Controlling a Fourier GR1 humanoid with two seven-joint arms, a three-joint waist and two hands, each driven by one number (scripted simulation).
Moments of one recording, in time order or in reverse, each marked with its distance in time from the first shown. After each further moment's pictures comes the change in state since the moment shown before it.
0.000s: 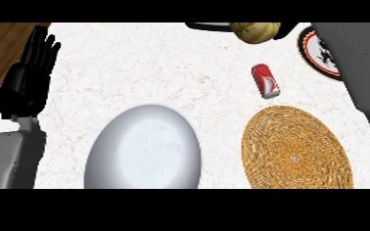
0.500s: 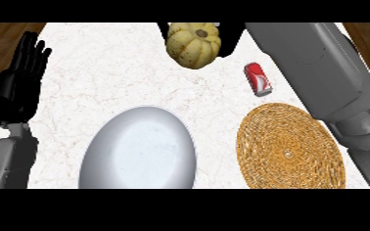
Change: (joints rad) left arm 0.043 0.017 0.028 -0.012 0.007 -0.005 -0.005; right arm -0.087 0.152 0.143 -0.072 -0.115 0.088 0.166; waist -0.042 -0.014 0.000
